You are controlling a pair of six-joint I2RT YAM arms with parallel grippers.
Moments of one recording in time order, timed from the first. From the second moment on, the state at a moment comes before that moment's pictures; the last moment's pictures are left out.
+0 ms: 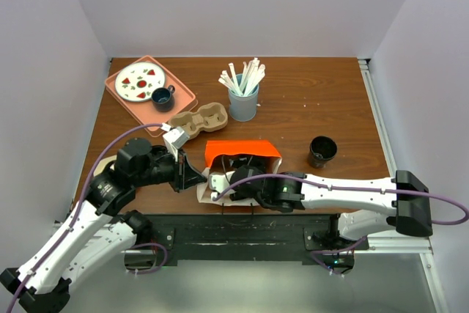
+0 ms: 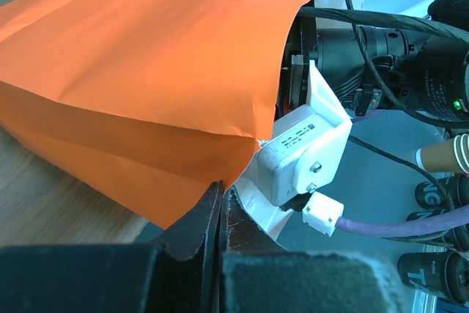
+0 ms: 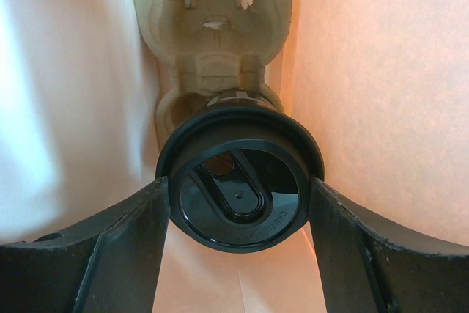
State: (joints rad) left arm -0.62 0.61 0.75 -0.59 0.53 -0.40; right arm 1.33 1.31 0.92 -0.45 0.61 -0.65
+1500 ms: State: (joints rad) left arm -0.62 0.63 0.78 -0.59 0.50 -0.46; right arm 1.26 1.34 0.85 -0.35 0.58 -0.69
